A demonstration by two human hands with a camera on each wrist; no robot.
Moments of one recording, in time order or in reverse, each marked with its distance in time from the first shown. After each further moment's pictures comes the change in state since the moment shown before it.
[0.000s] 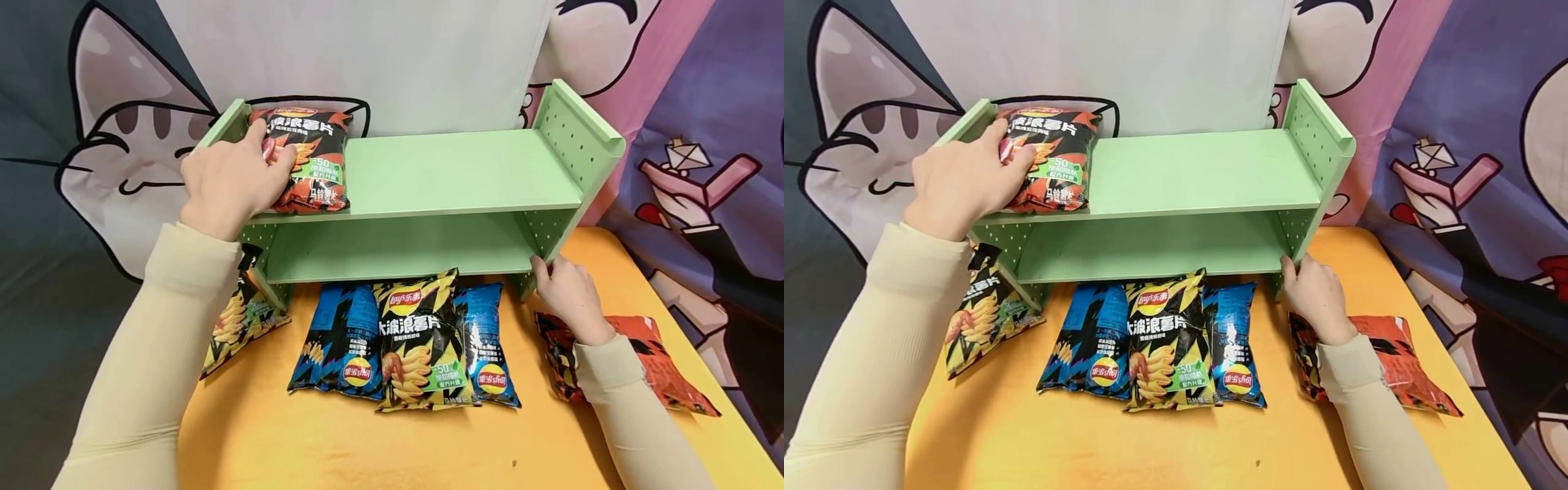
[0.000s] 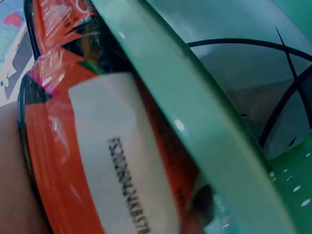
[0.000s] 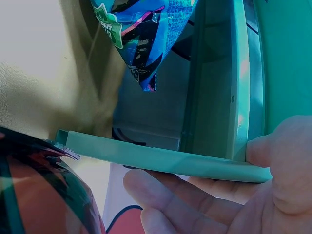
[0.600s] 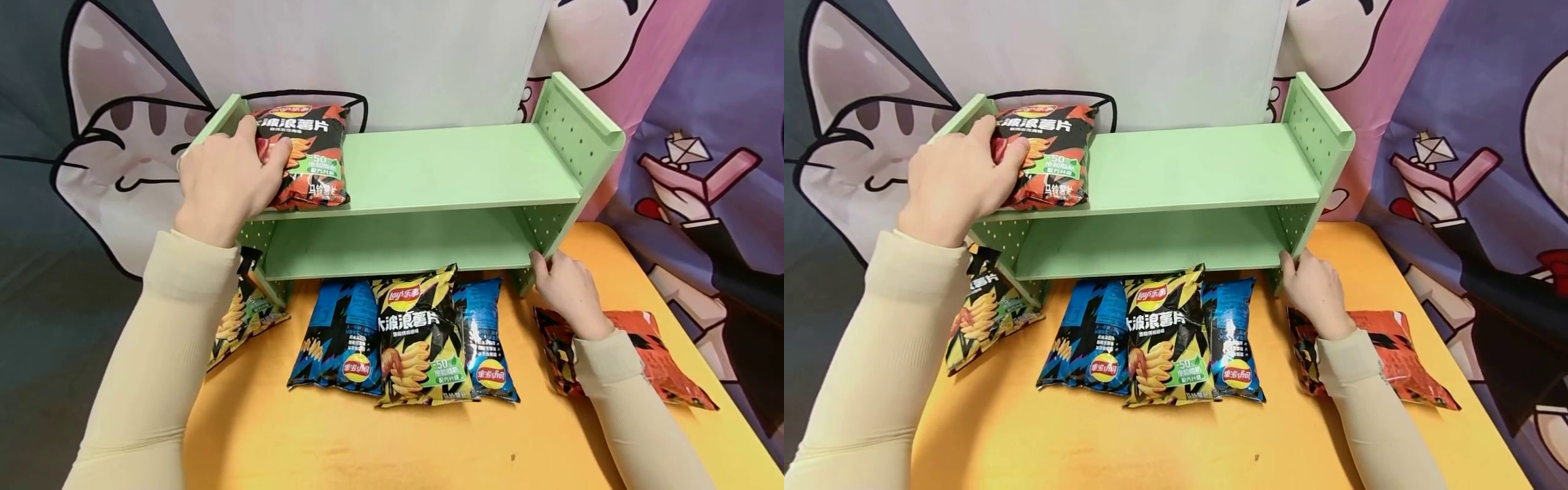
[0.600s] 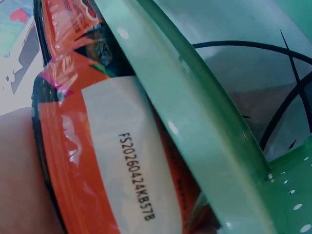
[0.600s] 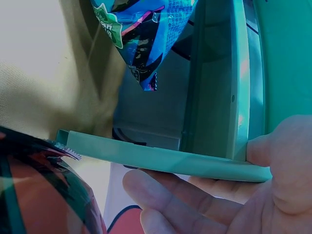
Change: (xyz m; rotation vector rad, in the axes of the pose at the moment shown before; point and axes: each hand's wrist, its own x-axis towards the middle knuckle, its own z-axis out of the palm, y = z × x) left_hand -0.008 0.000 0.005 -0.061 0.129 0.018; right_hand 0.001 0.000 0.001 0.003 -0.002 -0.004
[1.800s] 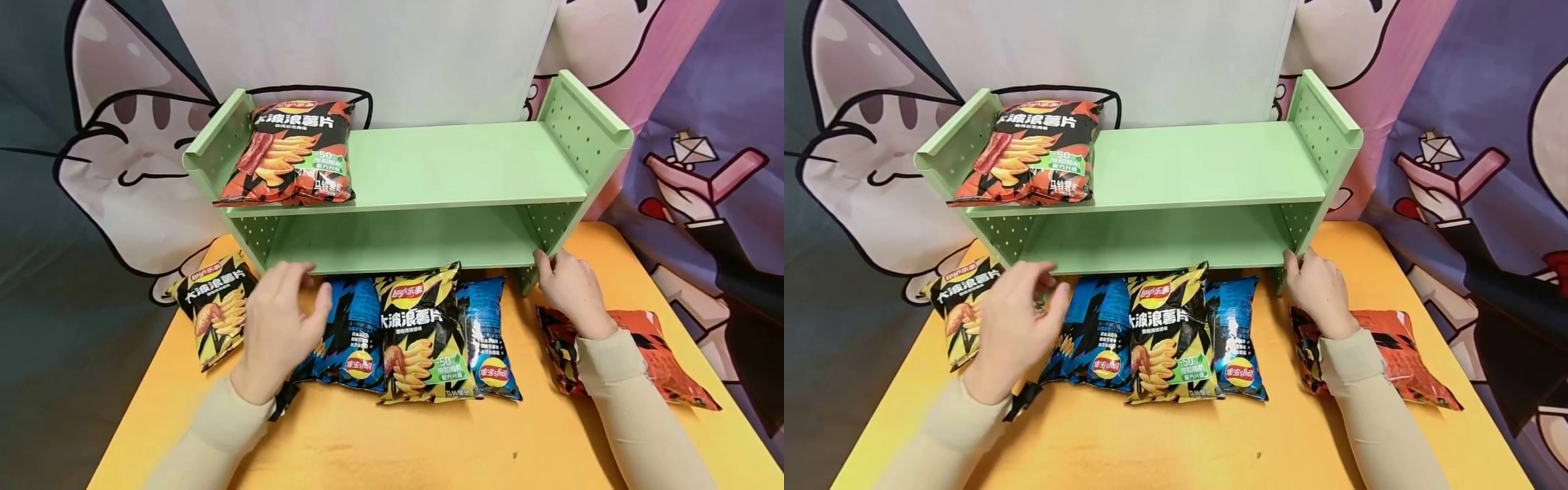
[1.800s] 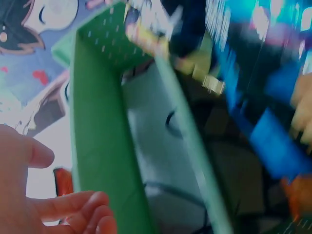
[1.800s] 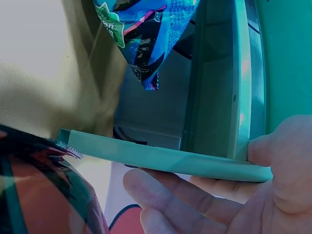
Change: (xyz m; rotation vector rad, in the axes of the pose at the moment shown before) left_hand -0.143 0.002 0.139 -0.487 0.545 0.421; right_hand -0.001 -0.001 -0.001 0.001 -0.012 0.010
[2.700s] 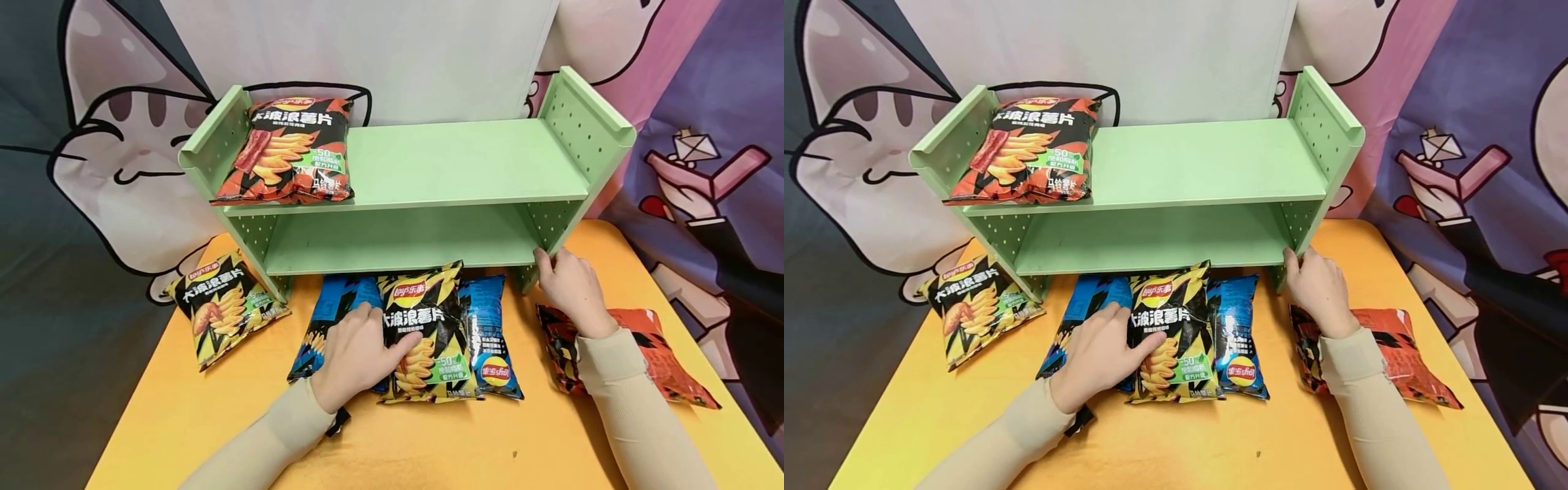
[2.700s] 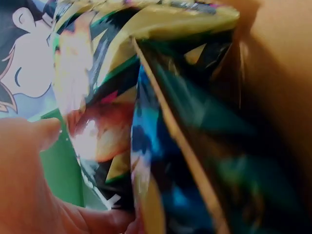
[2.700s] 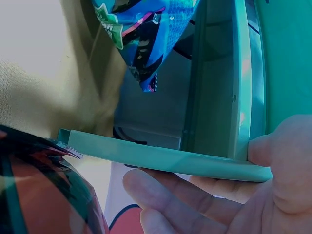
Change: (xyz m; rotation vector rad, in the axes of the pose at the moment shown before) left_hand -0.050 0.053 0.077 0.180 -0.575 -0.154; right_hand 0.002 0.001 0.000 -0.014 -0.001 0.011
